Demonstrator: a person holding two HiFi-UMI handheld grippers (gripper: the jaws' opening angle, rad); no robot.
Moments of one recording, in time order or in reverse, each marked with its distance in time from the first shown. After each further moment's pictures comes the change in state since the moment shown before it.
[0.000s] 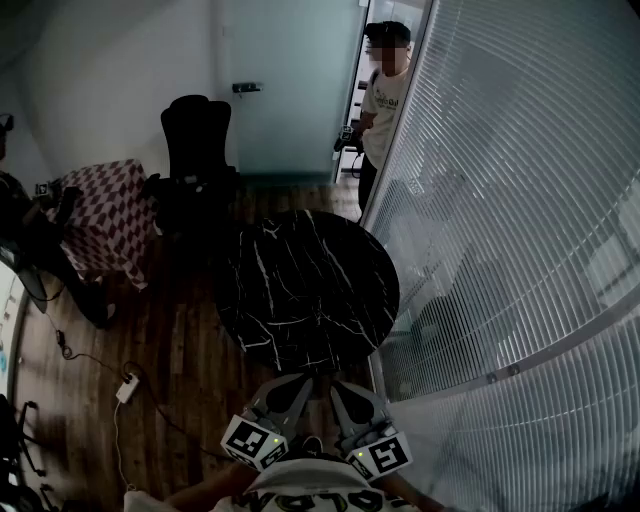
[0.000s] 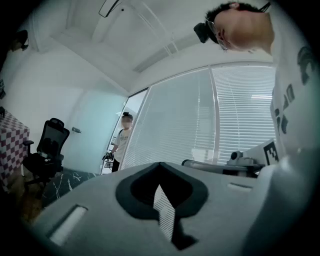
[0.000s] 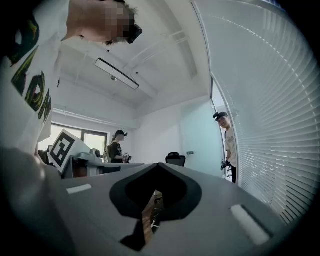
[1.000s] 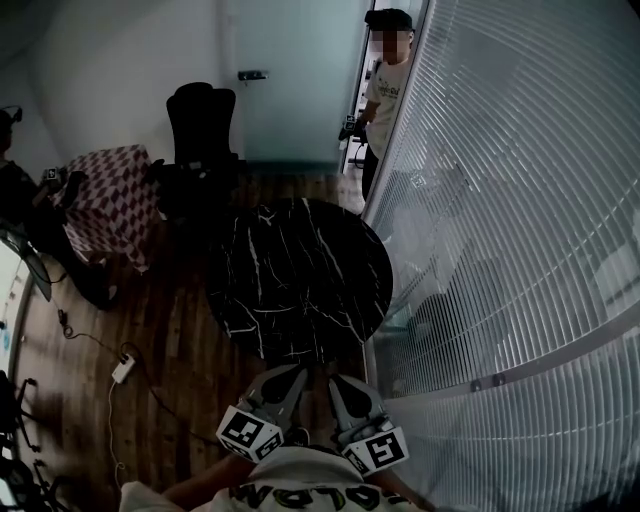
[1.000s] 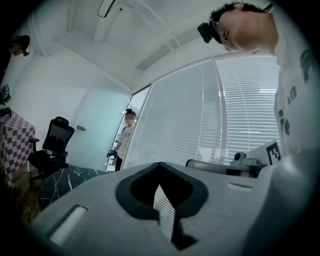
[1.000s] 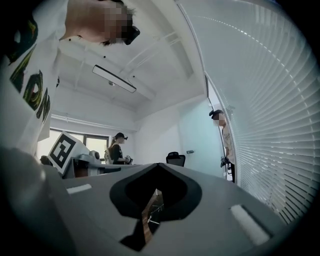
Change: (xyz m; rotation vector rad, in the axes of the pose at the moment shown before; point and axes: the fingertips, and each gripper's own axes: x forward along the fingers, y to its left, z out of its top) left arm 0.047 -0.040 -0.022 -0.025 0.021 0.083; right arm -0.045 -0.059 -0.006 0.058 -0.004 0.034
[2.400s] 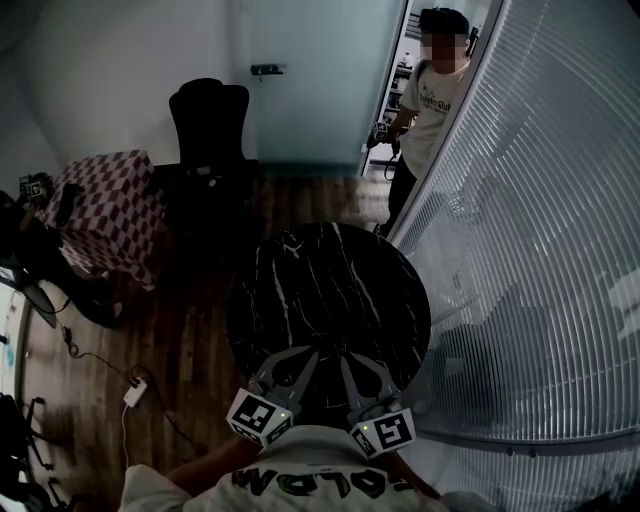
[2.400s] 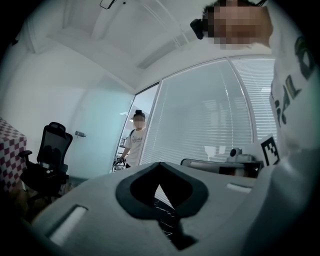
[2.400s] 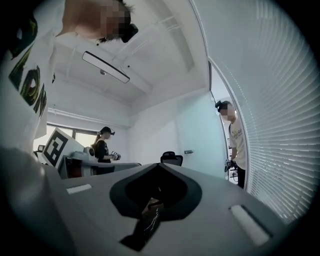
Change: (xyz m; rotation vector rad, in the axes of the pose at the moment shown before) left arm 0.103 0.246 0.088 0.049 -0.007 -0.033; right arm 0.283 -0.065 0.012 -0.033 0.027 -0.043
